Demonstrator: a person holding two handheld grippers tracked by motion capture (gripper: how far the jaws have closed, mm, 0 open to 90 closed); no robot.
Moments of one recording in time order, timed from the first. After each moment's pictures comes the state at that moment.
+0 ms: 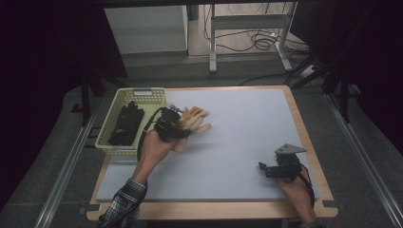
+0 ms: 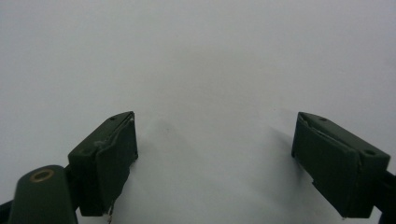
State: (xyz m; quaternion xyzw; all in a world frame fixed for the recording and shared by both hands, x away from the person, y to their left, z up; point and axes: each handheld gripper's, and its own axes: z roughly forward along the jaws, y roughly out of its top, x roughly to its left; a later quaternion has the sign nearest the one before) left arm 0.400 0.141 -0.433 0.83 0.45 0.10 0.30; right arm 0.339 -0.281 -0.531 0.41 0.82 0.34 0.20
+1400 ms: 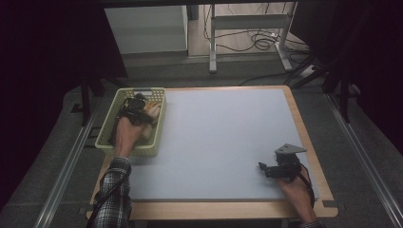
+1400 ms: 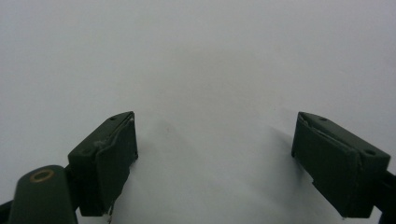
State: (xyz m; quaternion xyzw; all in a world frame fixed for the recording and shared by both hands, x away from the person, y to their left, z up) left arm 0.484 0.247 -0.492 0.79 0.58 0.12 0.18; right arm 0.339 -0.281 -0.531 0.41 0.82 0.34 0.20
